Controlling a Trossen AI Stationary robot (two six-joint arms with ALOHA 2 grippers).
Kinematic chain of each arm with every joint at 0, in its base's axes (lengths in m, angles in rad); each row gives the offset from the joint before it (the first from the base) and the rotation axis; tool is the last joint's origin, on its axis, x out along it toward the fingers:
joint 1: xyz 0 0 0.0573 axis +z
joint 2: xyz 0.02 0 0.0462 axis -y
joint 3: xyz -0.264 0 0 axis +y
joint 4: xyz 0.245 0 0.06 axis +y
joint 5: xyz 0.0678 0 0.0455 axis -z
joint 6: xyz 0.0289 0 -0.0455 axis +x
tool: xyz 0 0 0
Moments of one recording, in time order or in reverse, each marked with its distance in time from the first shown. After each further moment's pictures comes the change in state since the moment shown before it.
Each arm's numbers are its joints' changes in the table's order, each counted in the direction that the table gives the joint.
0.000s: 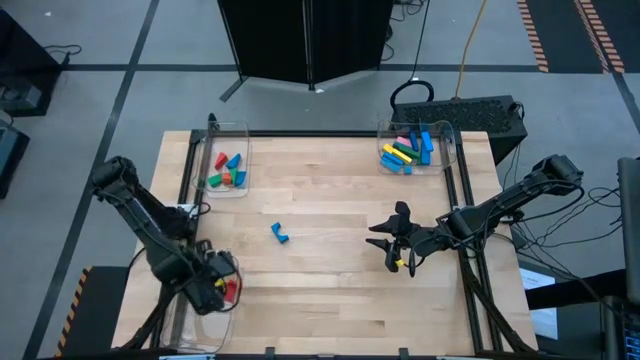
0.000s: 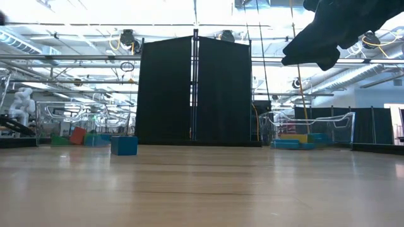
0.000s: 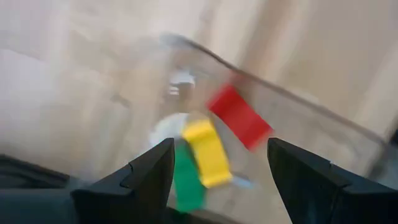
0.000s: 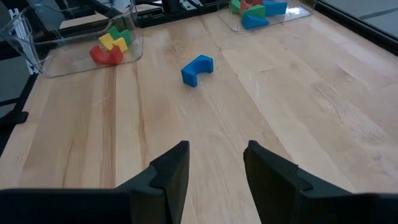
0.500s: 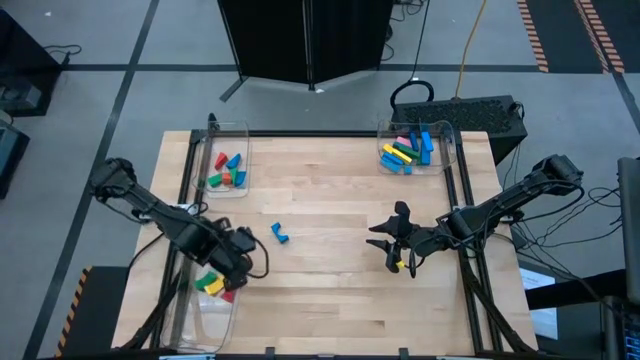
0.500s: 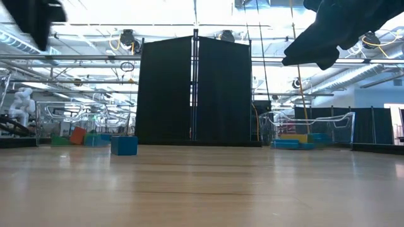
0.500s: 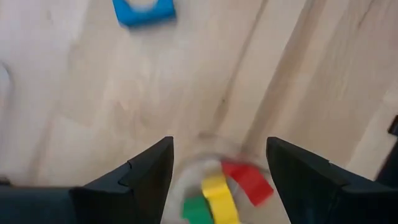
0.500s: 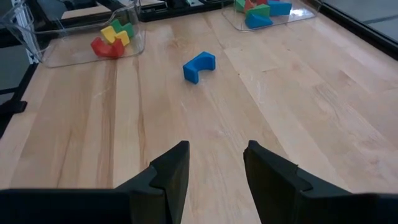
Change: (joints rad) left arm 0.295 0.000 -0.134 0.058 -0.035 0.255; right arm 0.000 0.000 0.000 0.007 -0.011 -0.044
